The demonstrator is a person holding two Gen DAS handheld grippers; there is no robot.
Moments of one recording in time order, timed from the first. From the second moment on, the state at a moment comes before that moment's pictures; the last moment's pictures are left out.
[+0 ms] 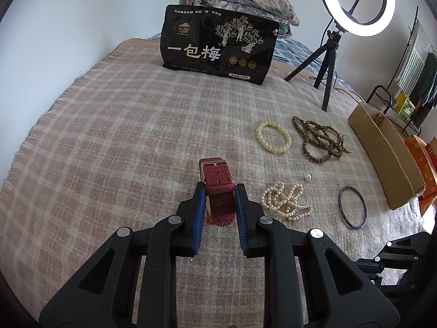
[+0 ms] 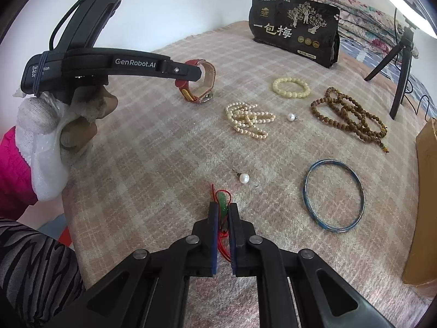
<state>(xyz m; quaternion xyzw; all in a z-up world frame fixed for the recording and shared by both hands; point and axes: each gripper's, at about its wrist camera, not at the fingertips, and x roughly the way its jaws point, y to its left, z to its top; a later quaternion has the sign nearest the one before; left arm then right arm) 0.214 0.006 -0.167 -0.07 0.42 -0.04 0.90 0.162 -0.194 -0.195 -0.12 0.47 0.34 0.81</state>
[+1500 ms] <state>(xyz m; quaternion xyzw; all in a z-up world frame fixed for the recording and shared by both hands) 0.230 -0.174 -0.065 -0.01 0.33 -0.24 0.91 0.152 -0.417 -0.079 0.05 0.37 0.10 0.92</state>
